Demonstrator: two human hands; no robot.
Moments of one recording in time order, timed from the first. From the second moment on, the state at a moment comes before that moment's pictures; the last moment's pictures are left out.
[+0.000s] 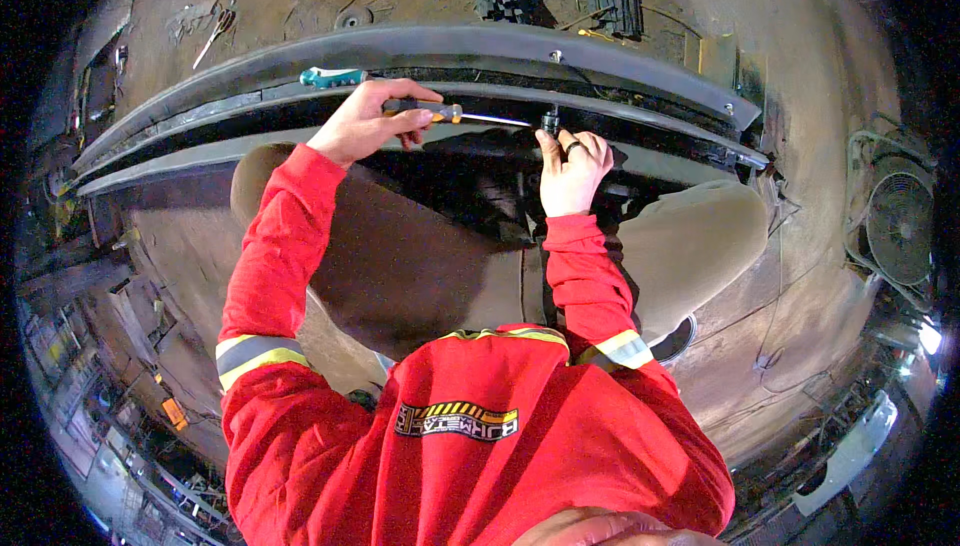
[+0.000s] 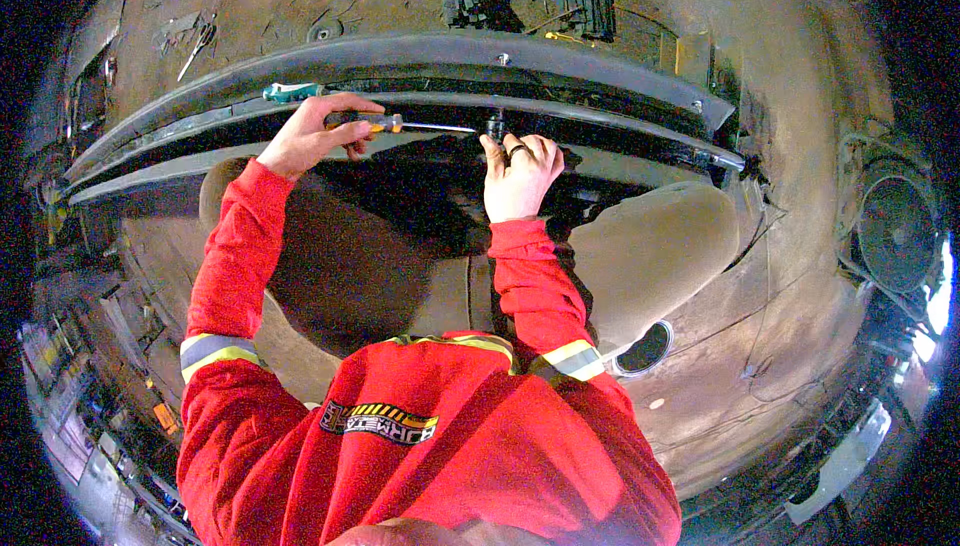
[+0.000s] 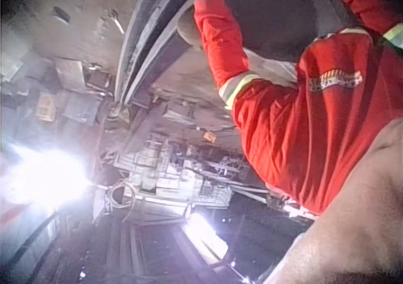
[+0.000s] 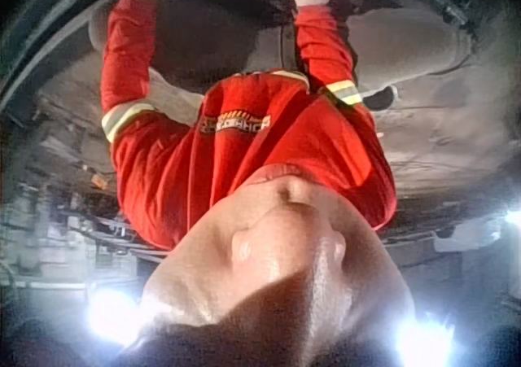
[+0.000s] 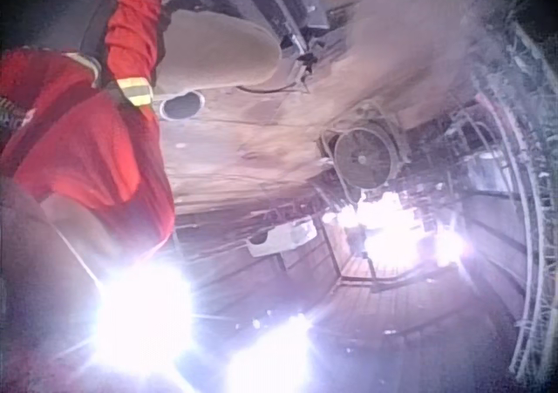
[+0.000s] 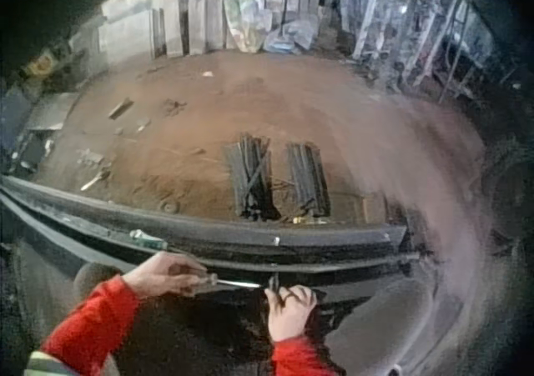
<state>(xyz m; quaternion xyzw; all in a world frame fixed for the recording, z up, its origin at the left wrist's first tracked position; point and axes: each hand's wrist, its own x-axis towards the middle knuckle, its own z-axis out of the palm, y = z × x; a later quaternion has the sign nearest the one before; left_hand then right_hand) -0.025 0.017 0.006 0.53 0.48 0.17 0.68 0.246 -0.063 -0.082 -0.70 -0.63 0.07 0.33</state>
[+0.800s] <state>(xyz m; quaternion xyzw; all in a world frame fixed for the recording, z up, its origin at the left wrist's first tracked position) -0.025 0.011 -0.008 0.43 0.49 0.19 0.73 0.243 -0.061 -0.078 -0.69 -0.64 0.05 0.34</state>
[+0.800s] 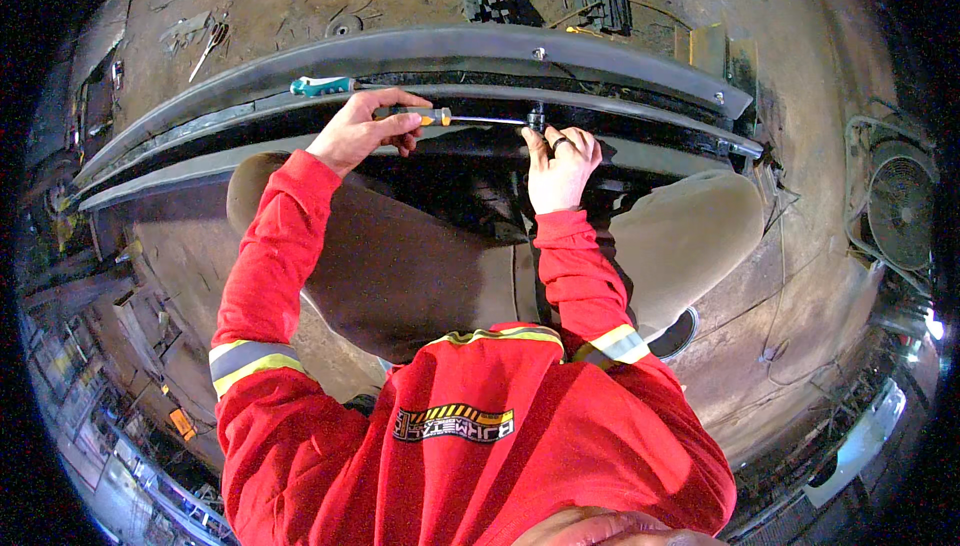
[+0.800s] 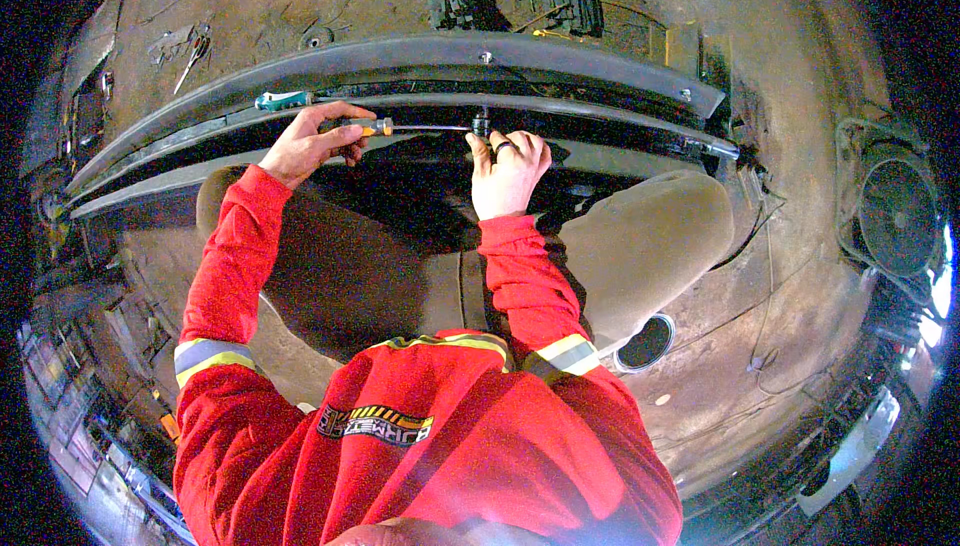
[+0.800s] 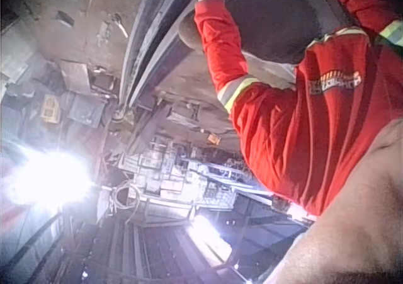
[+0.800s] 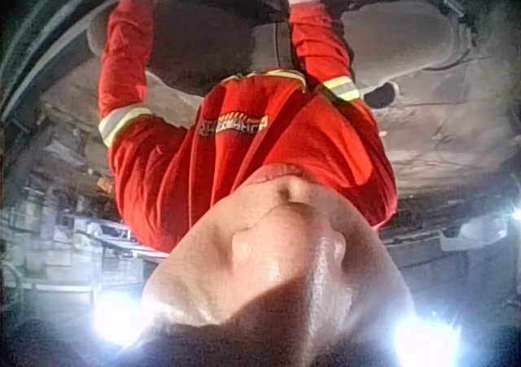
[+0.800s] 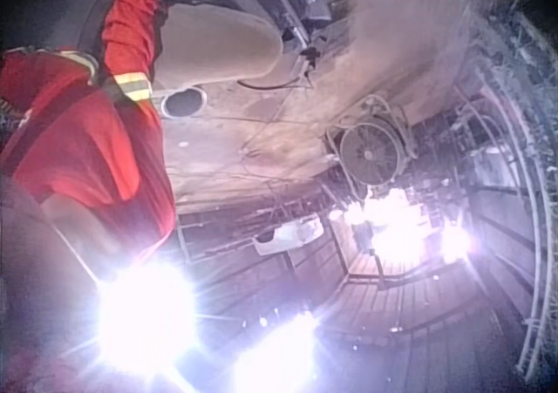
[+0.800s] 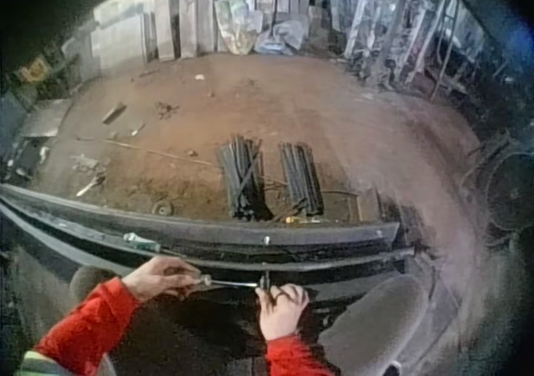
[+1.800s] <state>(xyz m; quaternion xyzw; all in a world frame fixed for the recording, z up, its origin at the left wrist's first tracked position) 0.105 -0.011 0.106 0.82 0.42 0.25 0.29 0.243 -0.061 -0.068 -0.71 -0.60 0.08 0.36</state>
